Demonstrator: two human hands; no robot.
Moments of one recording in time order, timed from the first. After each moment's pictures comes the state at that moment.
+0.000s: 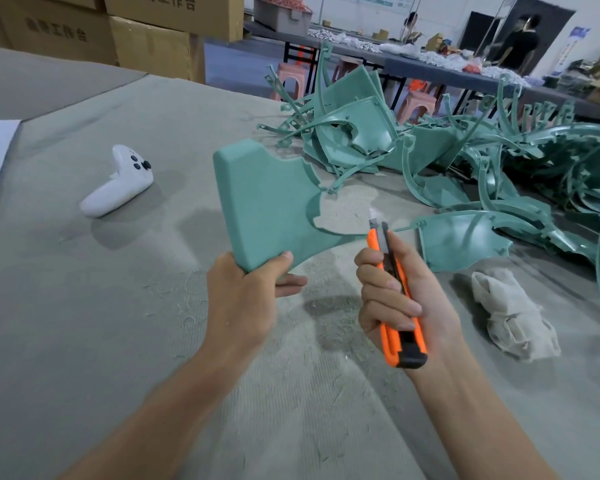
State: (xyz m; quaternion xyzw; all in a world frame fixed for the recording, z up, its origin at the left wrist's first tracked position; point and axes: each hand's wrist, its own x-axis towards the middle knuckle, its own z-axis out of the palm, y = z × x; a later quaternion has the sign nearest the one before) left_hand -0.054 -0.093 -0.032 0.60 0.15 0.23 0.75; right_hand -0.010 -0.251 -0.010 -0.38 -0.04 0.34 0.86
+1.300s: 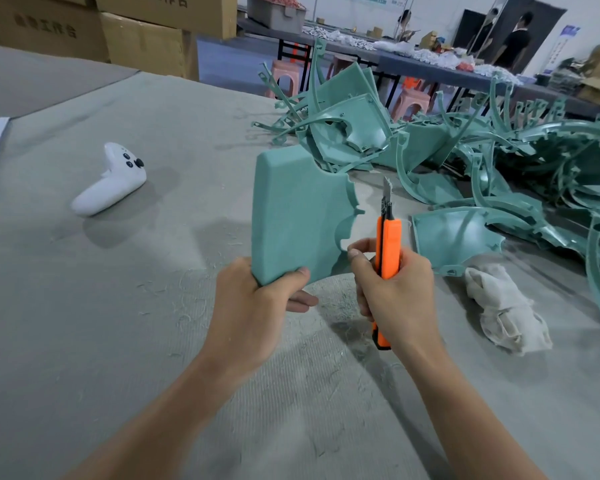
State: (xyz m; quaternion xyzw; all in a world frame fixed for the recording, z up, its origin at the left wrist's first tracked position) left_hand -0.065 -0.101 -0.030 0.66 0.08 0.18 0.72; right_hand -0.003 -0.245 -0.031 -0.79 -0.12 -0.10 0.59
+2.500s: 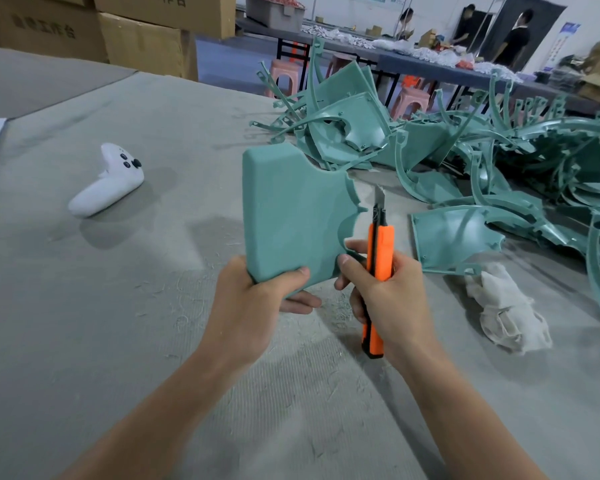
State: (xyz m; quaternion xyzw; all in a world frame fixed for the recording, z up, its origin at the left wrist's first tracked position) left_hand -0.065 -0.098 -0.026 0.64 0.05 0.14 0.75; right_hand -0.008 -0.242 -0.029 -0.73 -0.10 0.00 0.68
